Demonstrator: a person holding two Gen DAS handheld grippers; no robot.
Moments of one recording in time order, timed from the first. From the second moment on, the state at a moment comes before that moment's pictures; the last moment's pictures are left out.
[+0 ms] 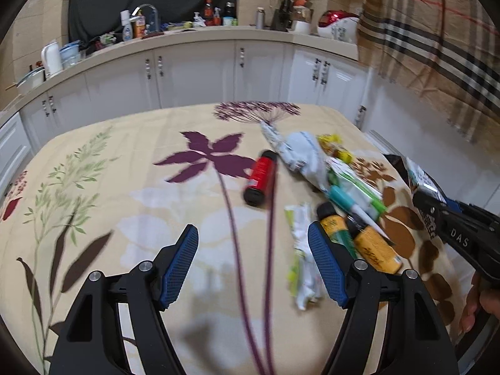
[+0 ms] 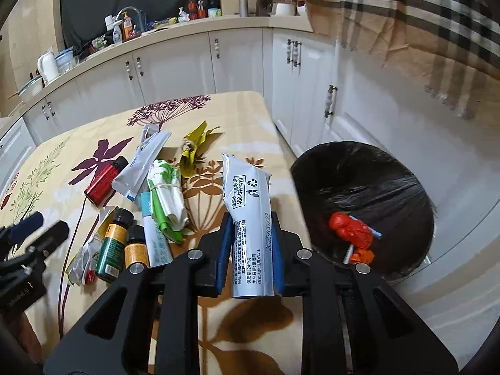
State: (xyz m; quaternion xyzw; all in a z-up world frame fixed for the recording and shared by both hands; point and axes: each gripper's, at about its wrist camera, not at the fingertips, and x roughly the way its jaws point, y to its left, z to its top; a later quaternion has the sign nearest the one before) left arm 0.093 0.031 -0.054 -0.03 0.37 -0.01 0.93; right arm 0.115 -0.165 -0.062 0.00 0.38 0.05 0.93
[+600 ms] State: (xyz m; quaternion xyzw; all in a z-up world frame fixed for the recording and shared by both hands) left arm 0.099 0.010 -0.075 -0.01 0.42 -0.05 0.90; right arm 0.102 -0.186 -0.061 0.02 0.37 0.05 0.93
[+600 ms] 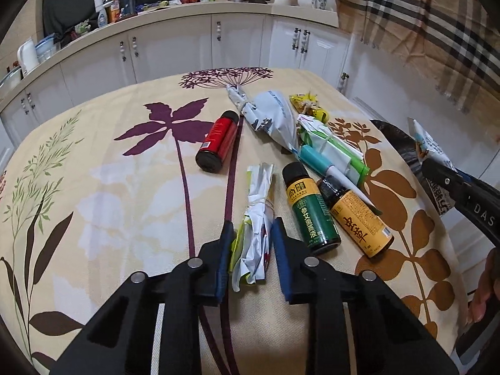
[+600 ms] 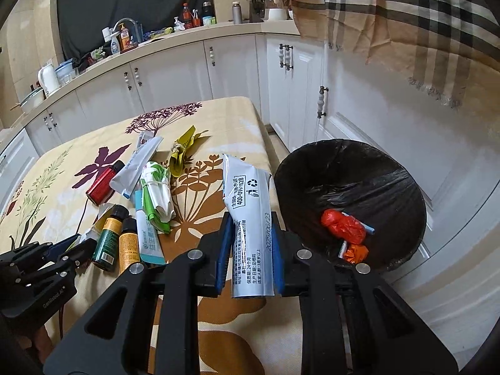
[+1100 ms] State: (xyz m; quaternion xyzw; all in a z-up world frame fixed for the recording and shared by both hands) left arm 0.091 0.001 -0.029 -0.02 0.35 -0.07 0.94; right arm 0.100 -0.196 -0.038 0.01 0.32 0.03 0.95
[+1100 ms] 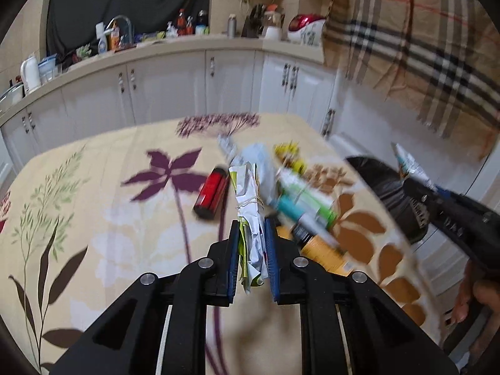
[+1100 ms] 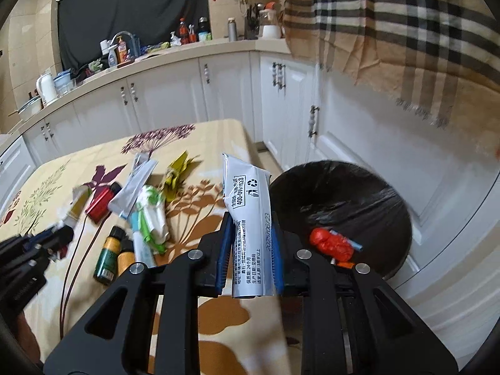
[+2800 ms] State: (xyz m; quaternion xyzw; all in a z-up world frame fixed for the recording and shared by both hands) left arm 0.233 -0.200 -0.049 0.07 0.35 -0.16 0.92; right arm 0.194 -0.336 -0.086 0.04 0.32 -0.14 0.93
